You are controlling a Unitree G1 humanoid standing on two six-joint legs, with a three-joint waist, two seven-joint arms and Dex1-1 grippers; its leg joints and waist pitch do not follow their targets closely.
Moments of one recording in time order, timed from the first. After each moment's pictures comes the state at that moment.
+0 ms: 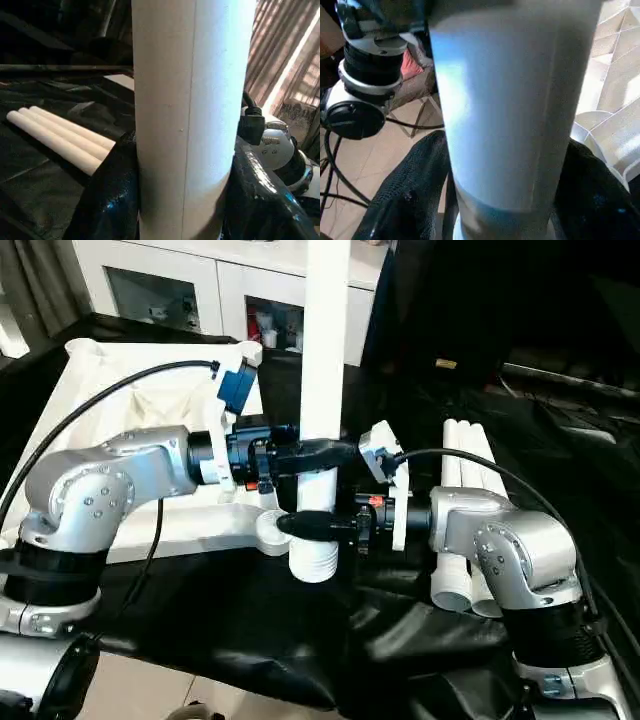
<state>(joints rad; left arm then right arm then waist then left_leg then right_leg) -0.74 0.26 -0.08 -0.07 -0.73 0.95 -0.79 -0.47 -0.49 0.08 -0.14 0.68 0.93 1.03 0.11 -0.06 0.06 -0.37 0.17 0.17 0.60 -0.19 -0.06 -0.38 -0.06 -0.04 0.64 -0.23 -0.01</state>
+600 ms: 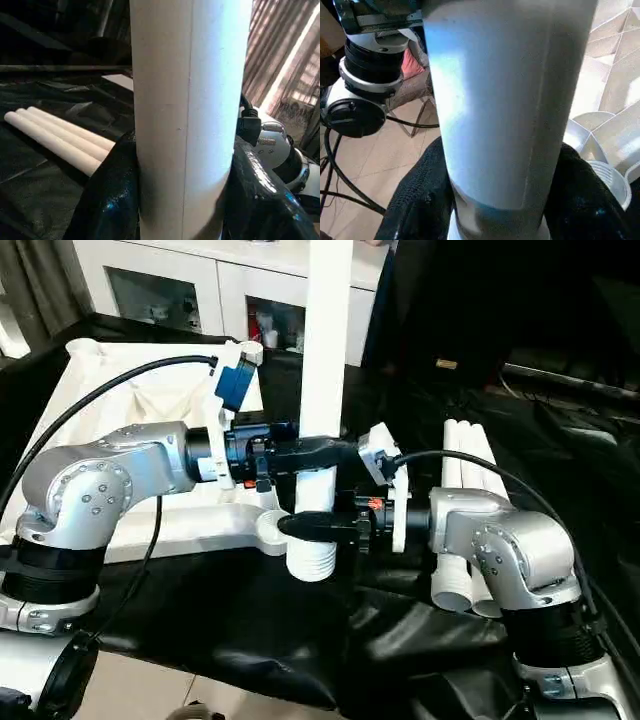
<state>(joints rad) -0.74 0.26 -0.08 -0.07 -0.73 0.95 -0.80 -0.47 -0.49 0.09 -0.13 0.67 0.91 1.04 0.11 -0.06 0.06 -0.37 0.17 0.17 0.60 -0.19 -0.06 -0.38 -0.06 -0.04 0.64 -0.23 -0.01</state>
